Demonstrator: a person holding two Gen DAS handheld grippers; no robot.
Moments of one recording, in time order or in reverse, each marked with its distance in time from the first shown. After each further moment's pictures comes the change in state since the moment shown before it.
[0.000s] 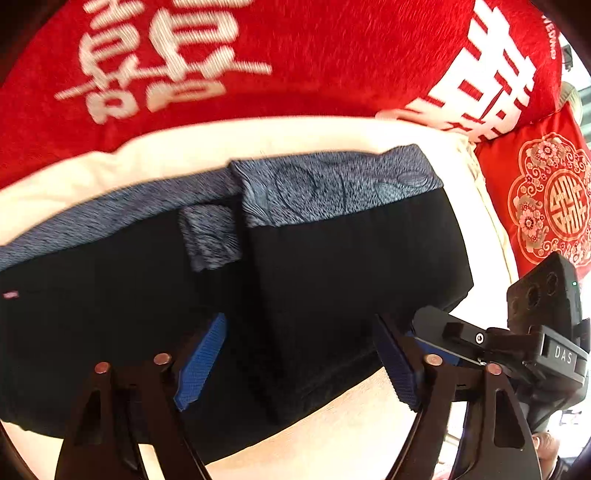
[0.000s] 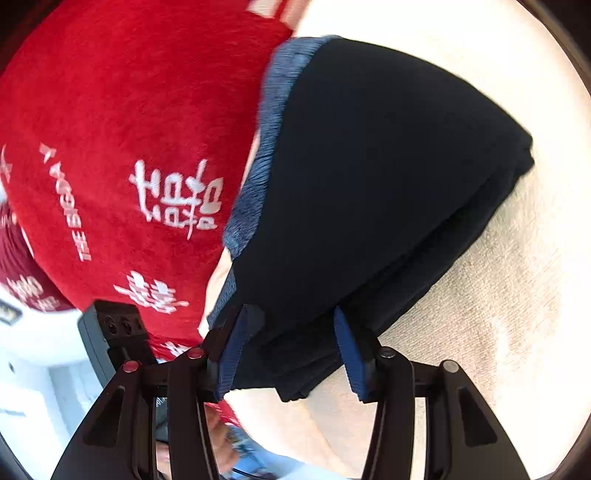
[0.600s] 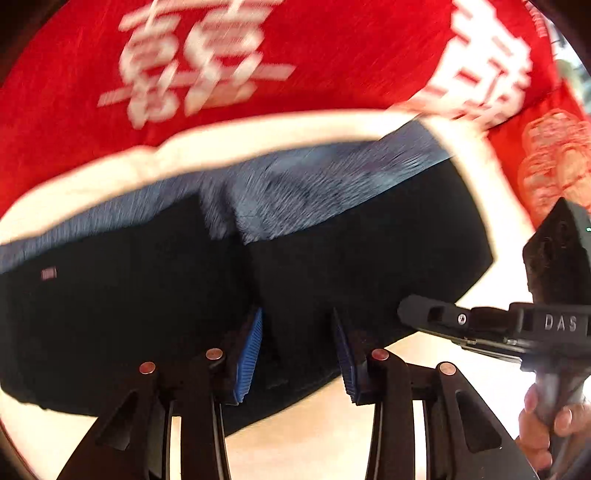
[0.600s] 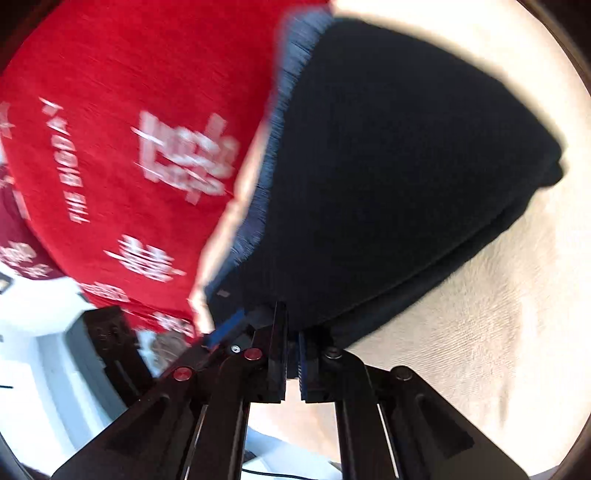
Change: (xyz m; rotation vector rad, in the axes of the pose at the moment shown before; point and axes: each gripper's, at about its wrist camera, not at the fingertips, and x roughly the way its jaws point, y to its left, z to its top) left arm -0.018 0.012 -0.046 0.029 -0.053 0.135; right arm 0.021 0.019 -0.016 -0.112 0.119 -0.096
